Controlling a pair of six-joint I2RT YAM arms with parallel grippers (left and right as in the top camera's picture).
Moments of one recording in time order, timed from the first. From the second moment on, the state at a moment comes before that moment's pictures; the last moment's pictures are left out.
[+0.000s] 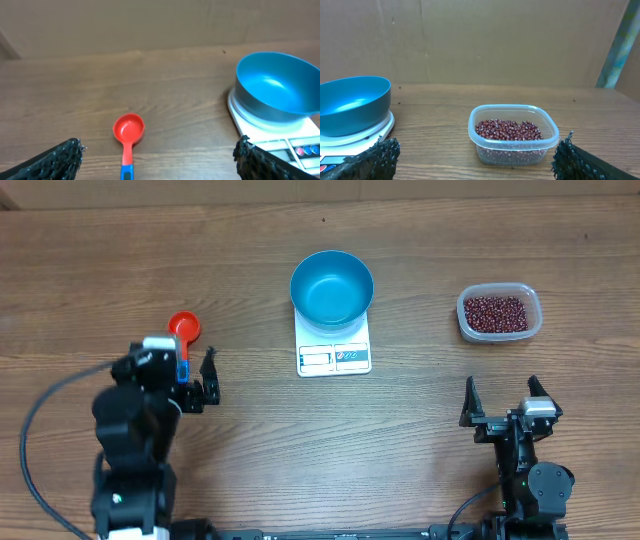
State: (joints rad) left arm 0.09 0.71 0.64 -0.32 0.12 0.08; right arm -0.06 0.01 0.02 -0.03 -0.07 -0.03
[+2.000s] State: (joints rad) left arm 0.11 1.44 1.50 -0.99 0.23 0.09; right arm -0.06 0.01 0.02 -0.03 -0.07 -0.03
